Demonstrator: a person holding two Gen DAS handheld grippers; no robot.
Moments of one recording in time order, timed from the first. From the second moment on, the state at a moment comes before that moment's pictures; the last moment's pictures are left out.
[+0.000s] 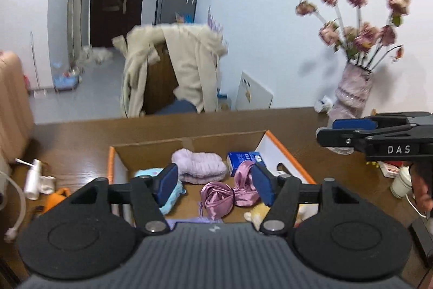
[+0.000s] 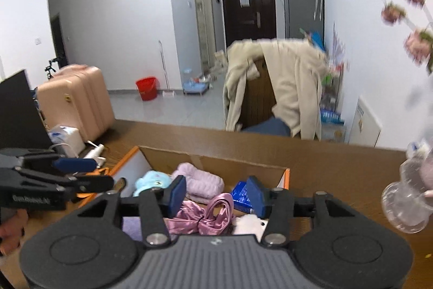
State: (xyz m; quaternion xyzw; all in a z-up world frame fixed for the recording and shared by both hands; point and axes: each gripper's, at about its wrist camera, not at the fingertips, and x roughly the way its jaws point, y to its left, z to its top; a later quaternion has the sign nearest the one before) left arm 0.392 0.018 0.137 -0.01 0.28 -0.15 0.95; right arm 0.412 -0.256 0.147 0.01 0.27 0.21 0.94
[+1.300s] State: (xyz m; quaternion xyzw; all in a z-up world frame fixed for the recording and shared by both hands) left arm 0.127 0.030 0.037 -0.01 0.22 -0.10 0.97; right arm 0.152 -0.281 0.020 0.06 0.23 0.20 0.95
